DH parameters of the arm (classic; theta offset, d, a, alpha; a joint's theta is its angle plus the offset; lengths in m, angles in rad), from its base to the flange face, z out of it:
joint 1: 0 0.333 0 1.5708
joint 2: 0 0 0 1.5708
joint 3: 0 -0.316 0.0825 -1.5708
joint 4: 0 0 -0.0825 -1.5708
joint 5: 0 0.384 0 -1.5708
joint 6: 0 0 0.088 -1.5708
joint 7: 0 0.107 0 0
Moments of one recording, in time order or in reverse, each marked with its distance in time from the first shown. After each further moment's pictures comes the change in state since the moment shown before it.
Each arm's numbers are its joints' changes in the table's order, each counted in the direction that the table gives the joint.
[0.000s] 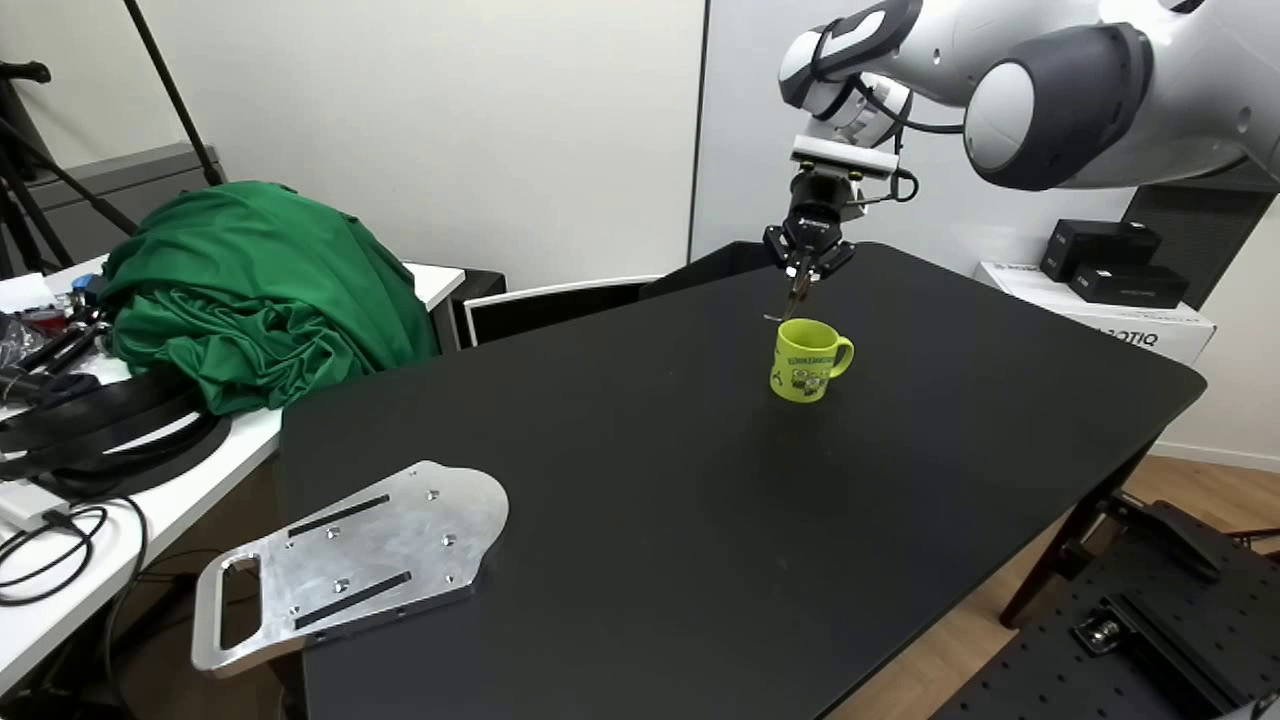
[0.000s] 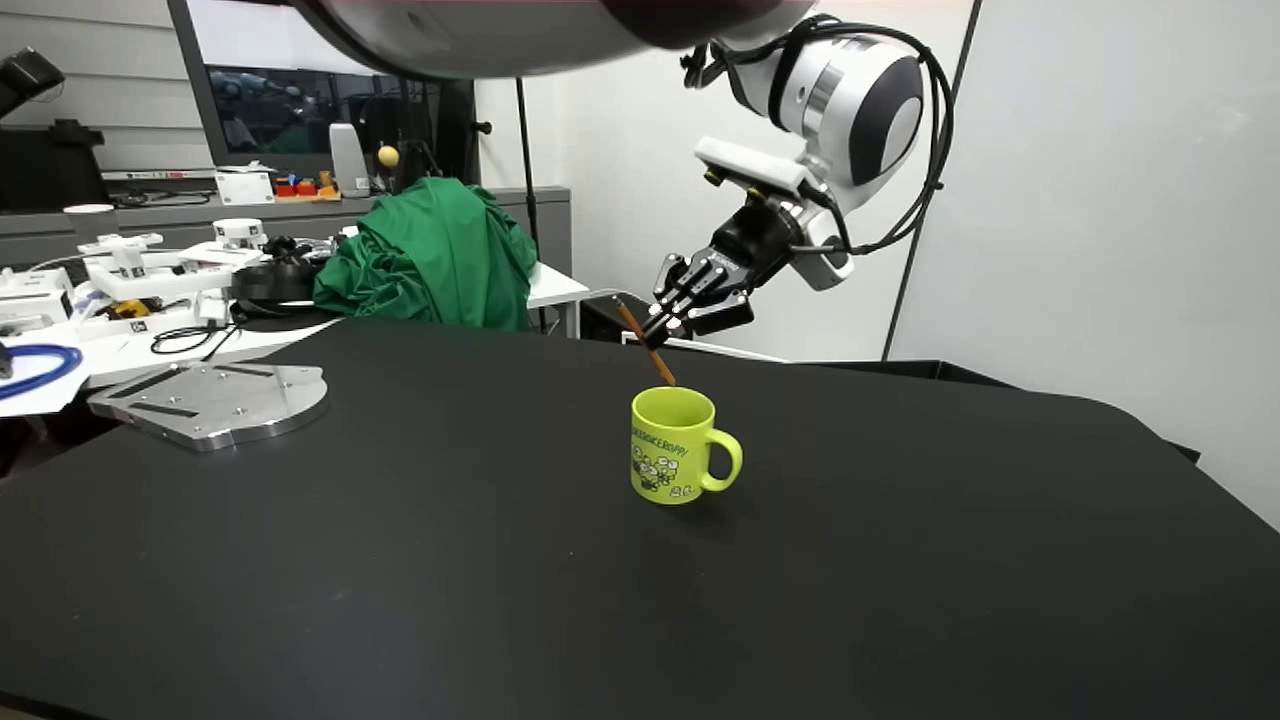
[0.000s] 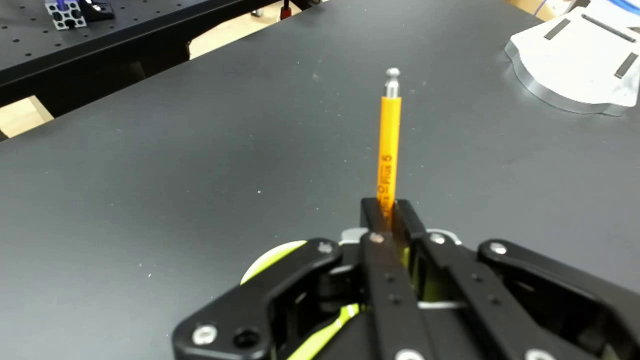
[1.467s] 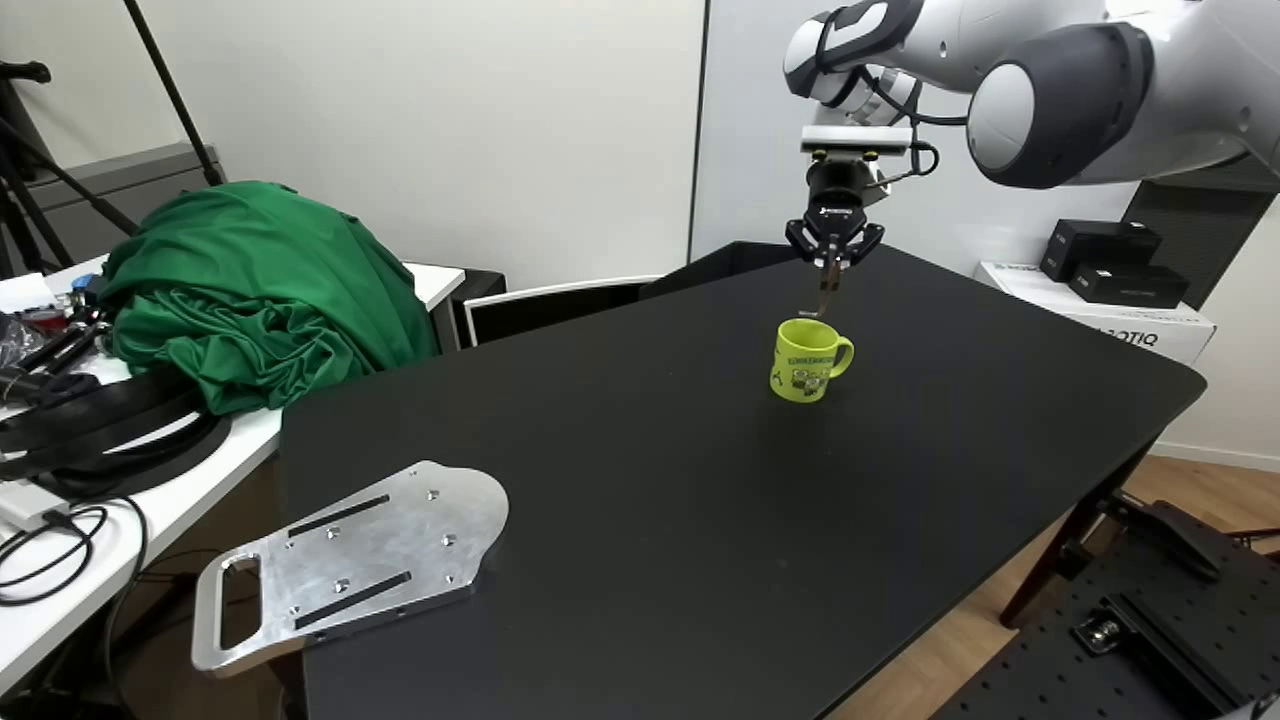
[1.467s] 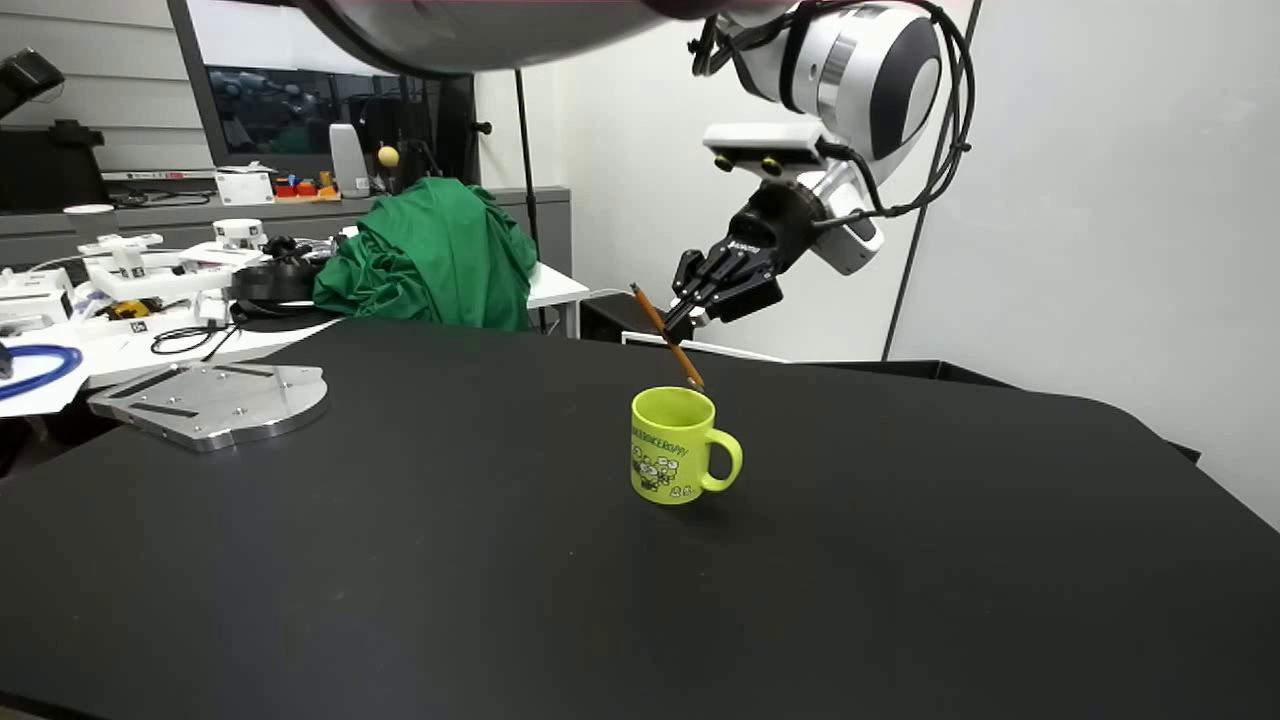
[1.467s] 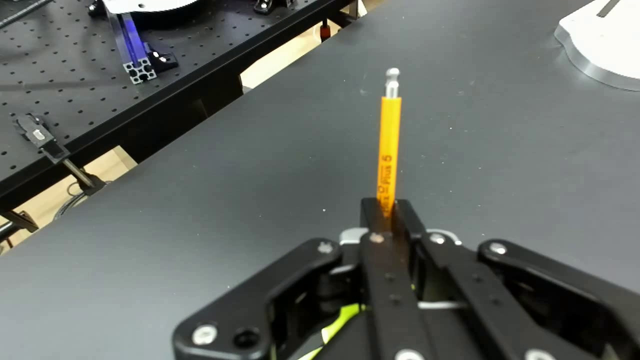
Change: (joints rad) arm 0.008 0.012 0.054 0.034 -0.062 0.096 0.081
